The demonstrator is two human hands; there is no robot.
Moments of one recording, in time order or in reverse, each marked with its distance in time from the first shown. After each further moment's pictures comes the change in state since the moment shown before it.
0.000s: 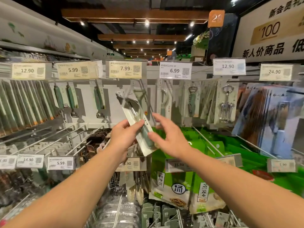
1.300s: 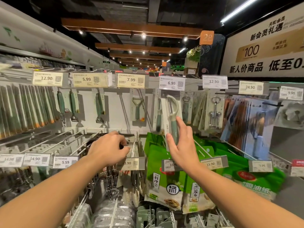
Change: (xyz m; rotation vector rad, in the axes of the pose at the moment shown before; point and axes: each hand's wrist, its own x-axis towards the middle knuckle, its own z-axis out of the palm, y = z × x) left_hand -0.018 0.011 -0.072 1.468 -0.157 0.415; right_hand -0.054 -0.019 -0.024 -0.041 0.364 0.141
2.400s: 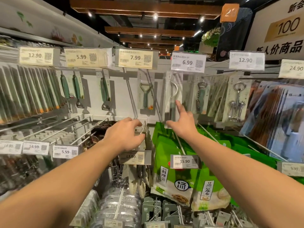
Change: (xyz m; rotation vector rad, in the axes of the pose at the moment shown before) left_hand 0.042 0.020 0.023 0.001 -0.039 -0.016; right_hand 0.086 0.023 0.048 -0.046 -0.280 0.333
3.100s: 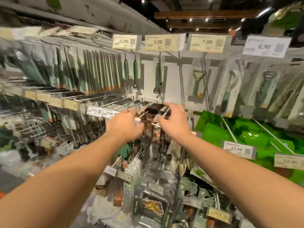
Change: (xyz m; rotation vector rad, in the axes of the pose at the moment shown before) left_hand -0.125 -0.104 -0.034 0.117 0.069 -0.438; right_hand -0.111 -0.117 0.119 0.141 -0.214 -0.285
